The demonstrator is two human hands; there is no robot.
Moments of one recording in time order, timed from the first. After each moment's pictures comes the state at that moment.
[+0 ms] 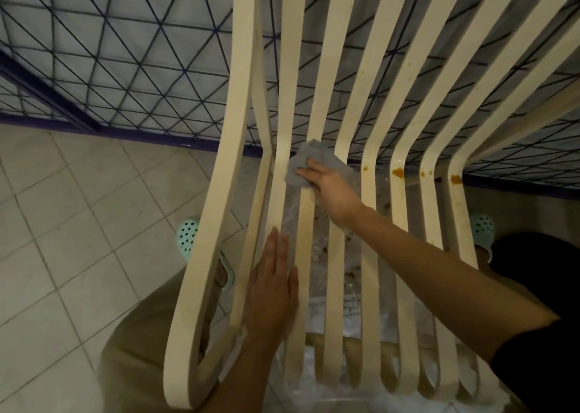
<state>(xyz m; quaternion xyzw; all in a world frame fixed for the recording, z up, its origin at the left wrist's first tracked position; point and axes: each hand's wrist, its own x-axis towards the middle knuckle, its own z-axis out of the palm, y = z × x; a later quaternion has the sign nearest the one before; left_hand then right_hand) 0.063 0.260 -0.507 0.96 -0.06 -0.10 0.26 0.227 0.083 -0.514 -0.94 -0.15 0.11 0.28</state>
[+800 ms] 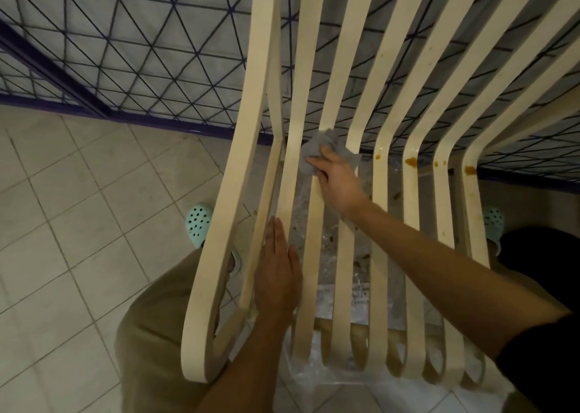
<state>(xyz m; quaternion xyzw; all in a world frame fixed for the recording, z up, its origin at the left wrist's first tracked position) 0.068 0.261 -0.512 0.94 0.07 -0.09 0.32 0.222 0.109 -0.506 -0.94 -0.06 0.07 0.34</state>
